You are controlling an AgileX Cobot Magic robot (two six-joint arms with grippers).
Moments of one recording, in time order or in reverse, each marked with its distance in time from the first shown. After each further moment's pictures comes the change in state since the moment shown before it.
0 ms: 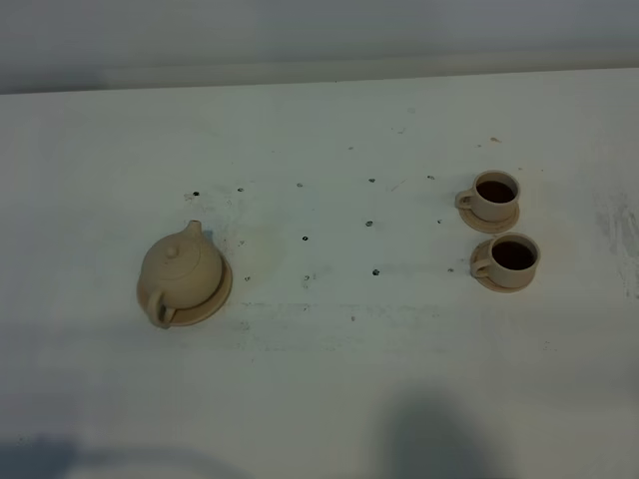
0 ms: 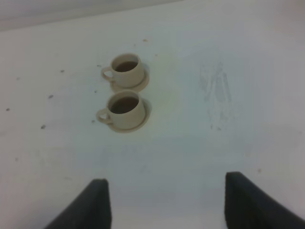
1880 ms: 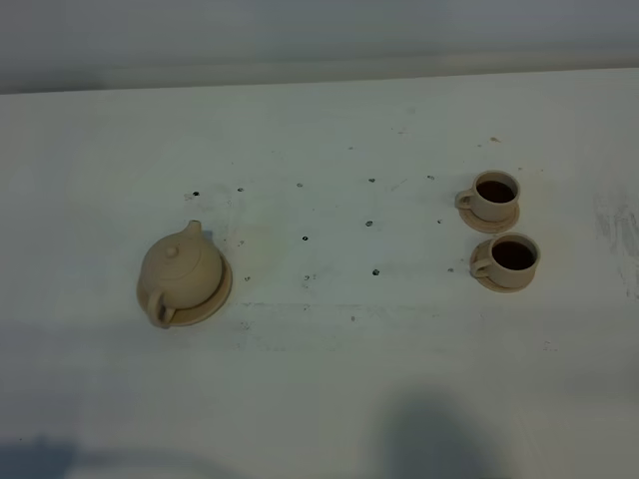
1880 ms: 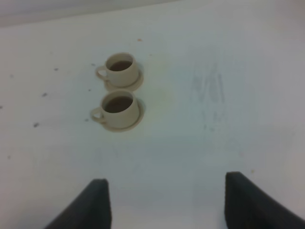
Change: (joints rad) left arm 0.001 -0.004 0.000 0.003 0.000 0.007; right arm 0.024 0.000 0.000 -0.022 0.001 -0.011
